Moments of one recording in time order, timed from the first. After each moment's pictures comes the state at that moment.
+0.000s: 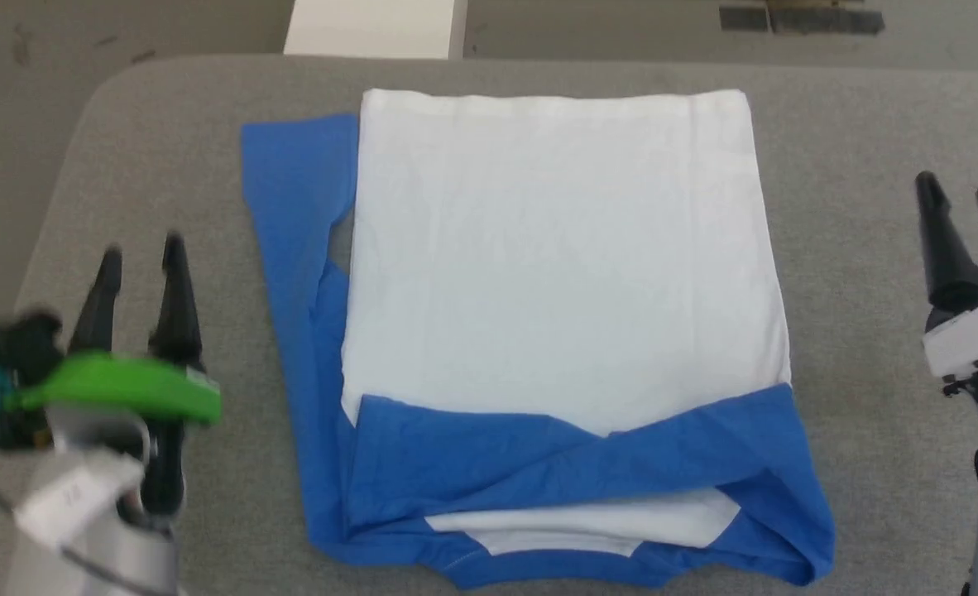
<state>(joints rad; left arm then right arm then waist) -0.25 0.18 0.12 0.13 -0.44 -0.12 -0.13 -0.30 -0.06 -0.29 -0.11 0.38 0.13 0.37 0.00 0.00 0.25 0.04</state>
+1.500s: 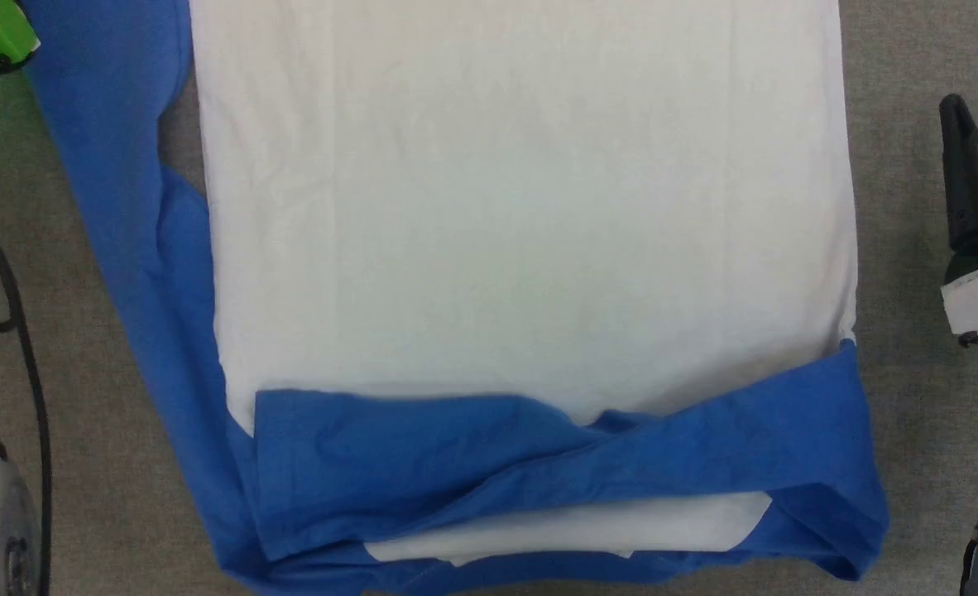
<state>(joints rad) -1.10 0.43 0.01 0.59 -0.54 -0.10 0.64 -0.38 -0.05 -0.28 -0.22 0.39 0.13 0.41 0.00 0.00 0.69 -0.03</state>
